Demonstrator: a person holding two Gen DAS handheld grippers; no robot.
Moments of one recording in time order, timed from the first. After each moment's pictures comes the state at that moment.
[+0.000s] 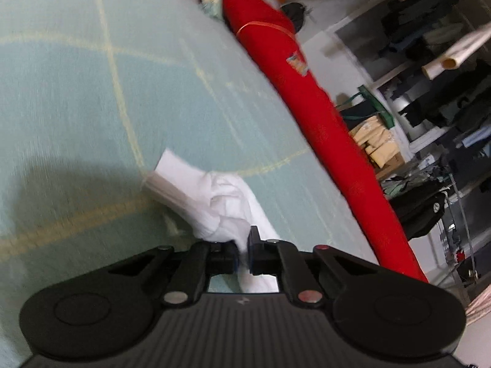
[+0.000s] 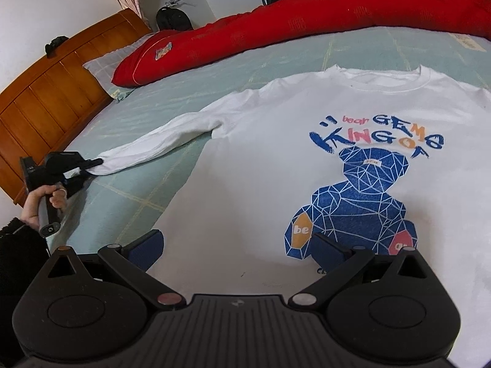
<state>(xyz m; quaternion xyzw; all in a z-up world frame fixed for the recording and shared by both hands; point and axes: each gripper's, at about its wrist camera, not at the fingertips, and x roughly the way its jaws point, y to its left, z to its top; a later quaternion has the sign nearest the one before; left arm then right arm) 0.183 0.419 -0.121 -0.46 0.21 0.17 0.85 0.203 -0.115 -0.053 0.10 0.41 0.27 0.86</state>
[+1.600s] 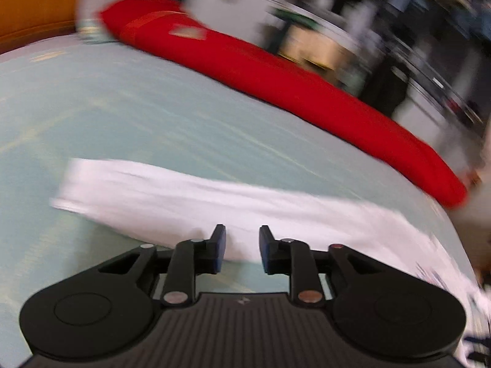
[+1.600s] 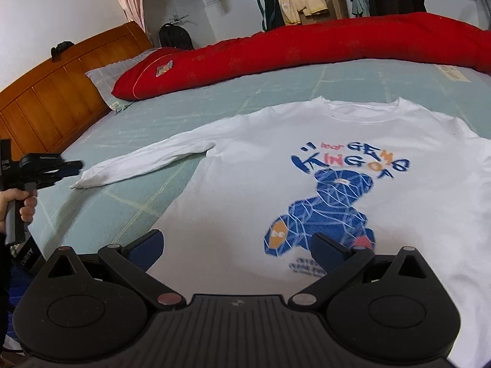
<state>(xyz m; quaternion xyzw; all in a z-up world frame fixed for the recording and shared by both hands) 0.172 0.291 -0.046 -0.21 0.32 0.04 0.92 0.168 -0.143 -0.031 0.08 0.36 0.25 0.90</state>
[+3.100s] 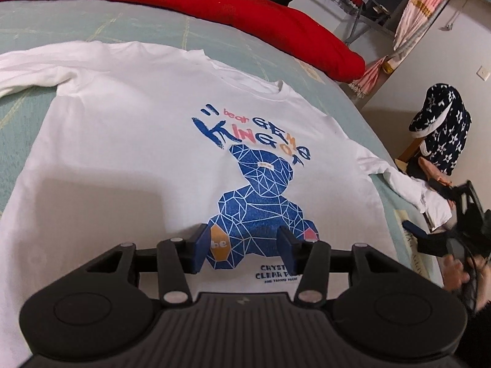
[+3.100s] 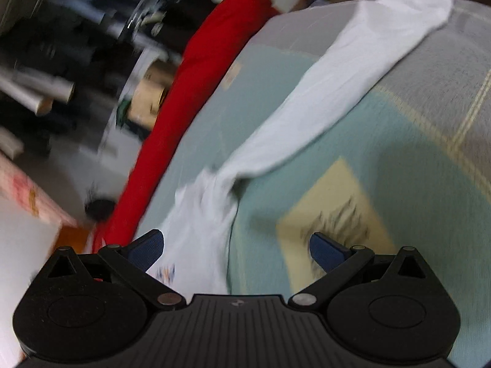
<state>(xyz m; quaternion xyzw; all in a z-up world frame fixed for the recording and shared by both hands) 0.207 -0.006 -0.098 -0.18 0.42 -0.16 0.87 0.206 -0.484 -0.104 0.49 0.28 0.05 0.82</state>
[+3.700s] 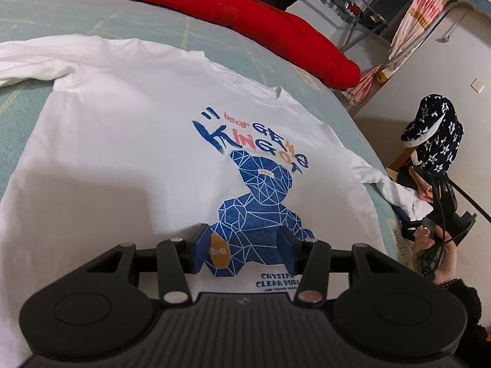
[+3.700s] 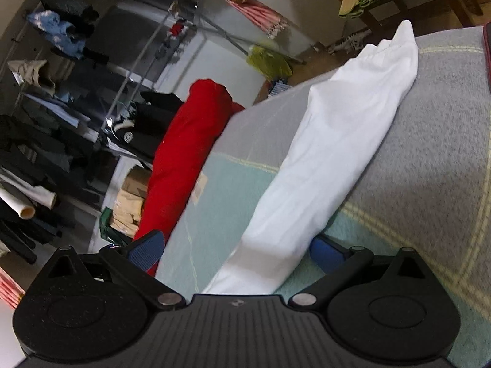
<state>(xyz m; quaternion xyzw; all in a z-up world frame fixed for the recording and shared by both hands) 0.213 0.002 -0.104 -0.21 0.41 -0.17 0.87 0.253 -0.511 -0.136 0.53 0.13 -0.07 0.84</state>
